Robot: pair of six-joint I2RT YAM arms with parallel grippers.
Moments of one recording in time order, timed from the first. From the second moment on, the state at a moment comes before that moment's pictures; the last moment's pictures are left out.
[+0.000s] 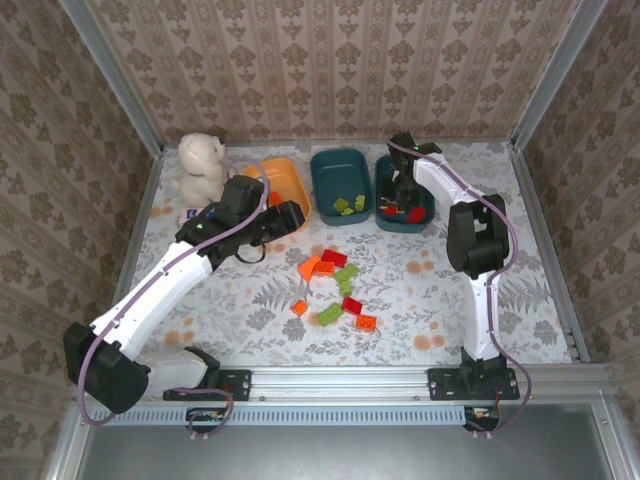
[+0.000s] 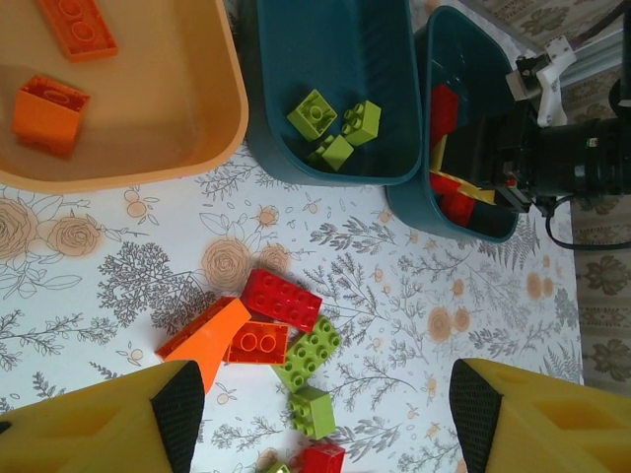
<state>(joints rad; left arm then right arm) -0.60 1.23 1.14 -0.63 0.12 -0.79 0.22 2.23 1.92 -1.03 -0.11 0.47</state>
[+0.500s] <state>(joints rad) -0.66 1.26 1.20 -0.71 0.15 -0.66 0.21 2.26 1.96 -1.06 -0.11 0.47</state>
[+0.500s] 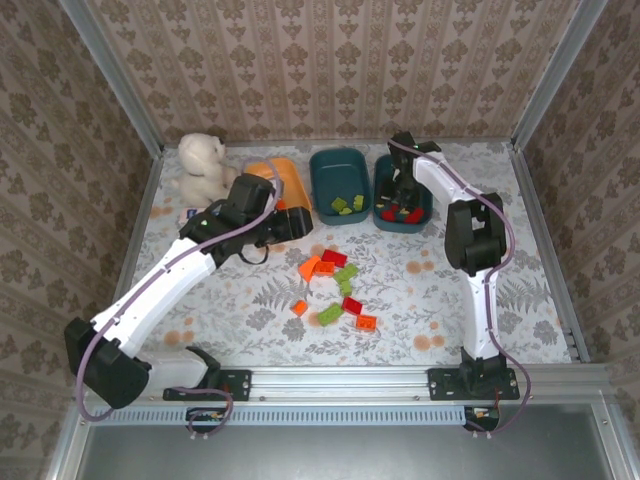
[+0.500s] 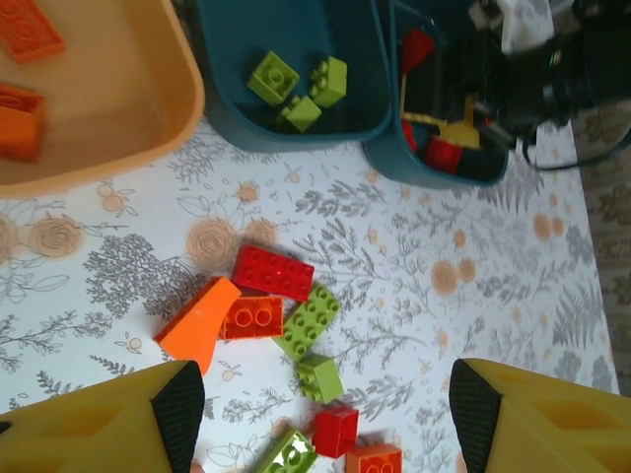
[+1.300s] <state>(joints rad) -1.16 1.72 1.22 -0.70 0.28 0.35 0.31 0.80 1.13 -1.08 -0.36 0.65</state>
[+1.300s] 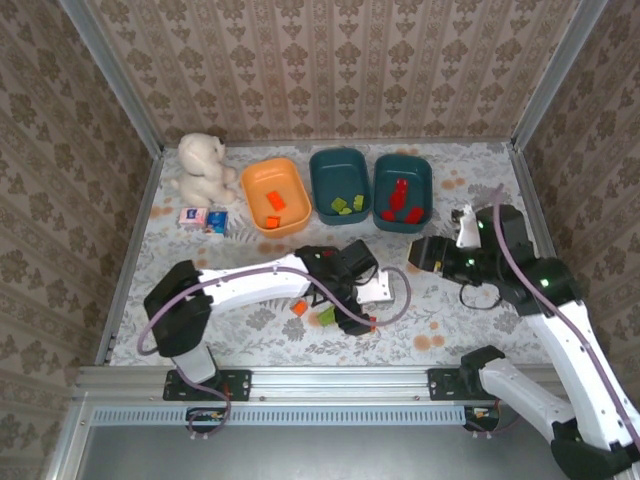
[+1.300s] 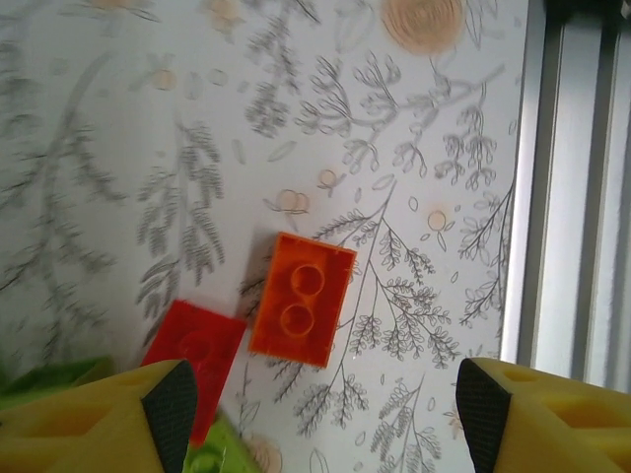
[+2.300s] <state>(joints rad) -1.23 1.98 1.35 -0.65 0.13 0.49 0.30 0.80 1.23 -1.22 -0.36 0.69</state>
